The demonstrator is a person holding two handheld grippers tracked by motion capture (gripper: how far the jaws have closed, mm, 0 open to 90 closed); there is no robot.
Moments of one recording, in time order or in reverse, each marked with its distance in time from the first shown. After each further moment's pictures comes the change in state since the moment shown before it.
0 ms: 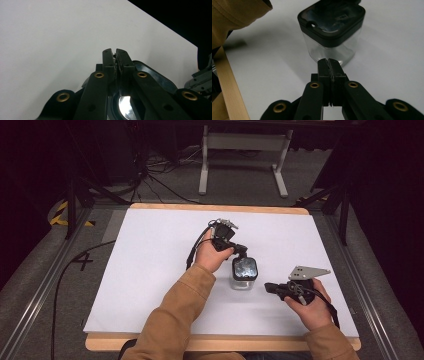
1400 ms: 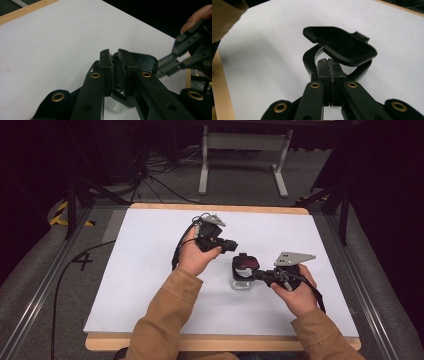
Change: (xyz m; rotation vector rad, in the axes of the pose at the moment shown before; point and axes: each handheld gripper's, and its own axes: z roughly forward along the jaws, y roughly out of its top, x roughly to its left) left arm -0.031 -0.007 -0.075 -0.067 0.069 0.076; right arm 0.005 0.044 0.019 -0.031 0.002 -0.061
